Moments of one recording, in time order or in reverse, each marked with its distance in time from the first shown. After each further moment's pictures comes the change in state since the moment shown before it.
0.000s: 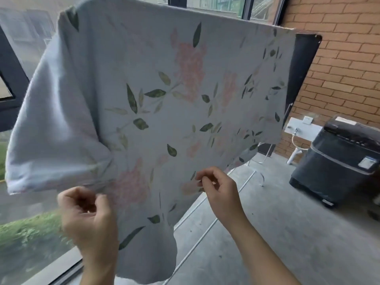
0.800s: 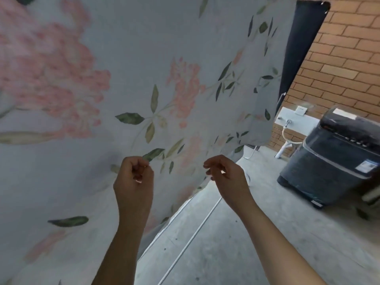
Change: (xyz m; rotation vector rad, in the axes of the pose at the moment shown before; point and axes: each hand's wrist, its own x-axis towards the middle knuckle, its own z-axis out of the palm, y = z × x) left_hand -0.029 -0.052 0.379 0.045 -0.505 -0.018; right_hand 0.268 0.161 -0.152 -0.082 0.031 0.087
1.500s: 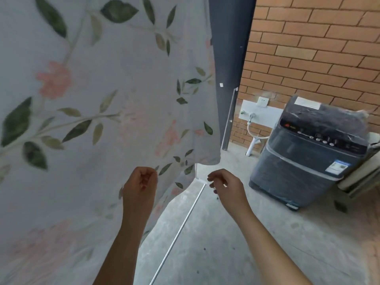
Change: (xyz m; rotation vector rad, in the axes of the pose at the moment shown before) left_hand 0.057 -0.005 0.469 0.117 -0.354 -0.154; right_hand 0.244 0.252 -0.299 -0.006 0.203 0.288
